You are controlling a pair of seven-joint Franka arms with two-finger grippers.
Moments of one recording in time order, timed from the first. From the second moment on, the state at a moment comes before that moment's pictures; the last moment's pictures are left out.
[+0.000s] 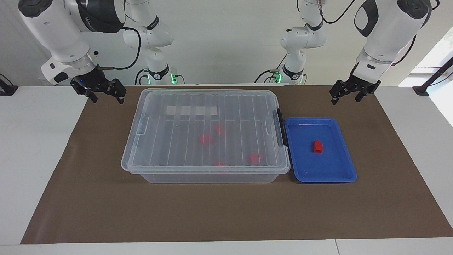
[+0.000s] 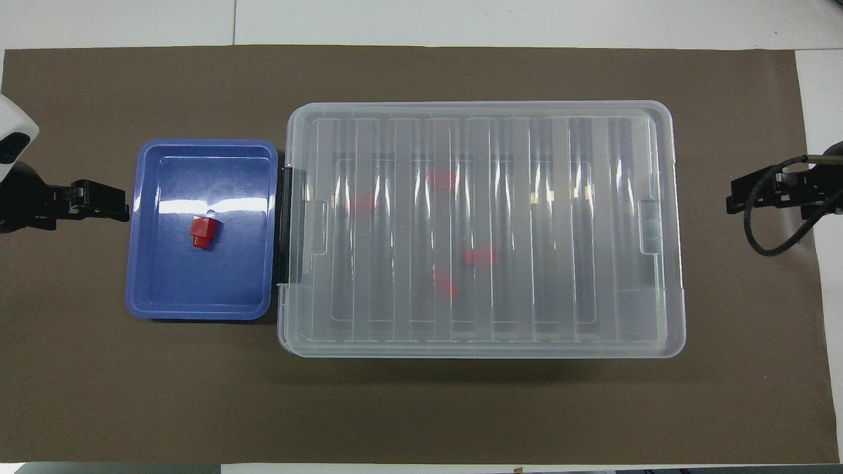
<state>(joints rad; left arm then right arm) 0.00 -0.08 -0.09 -1.75 -0.01 1.66 -0.12 0.11 0.01 -0.16 -1.62 0.01 1.55 0.06</state>
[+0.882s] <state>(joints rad) 0.00 -0.08 -0.09 -1.75 -0.01 1.66 -0.12 0.11 0.01 -0.16 -1.62 0.01 1.55 0.06</state>
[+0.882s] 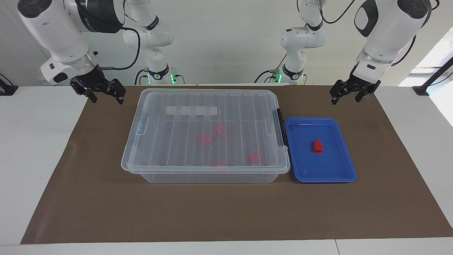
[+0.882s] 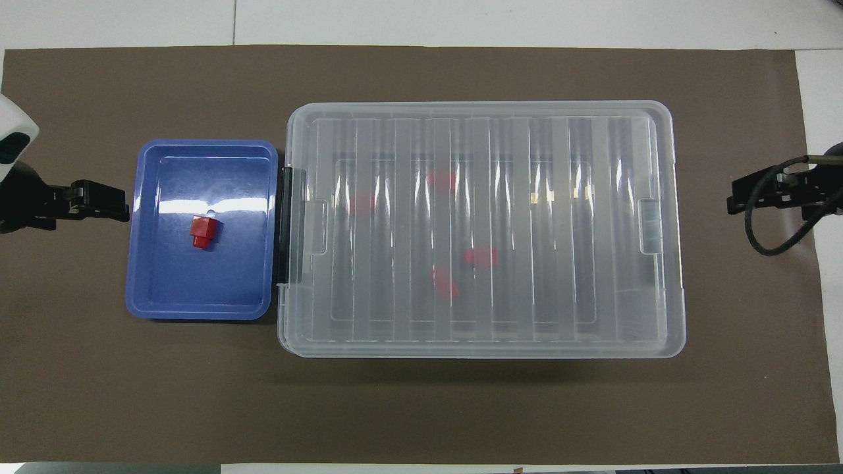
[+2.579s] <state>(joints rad) 0.00 -0.08 -0.09 -1.75 -0.01 1.66 -0.13 0.12 0.02 -0.09 -1.96 0.01 1.91 0.06</state>
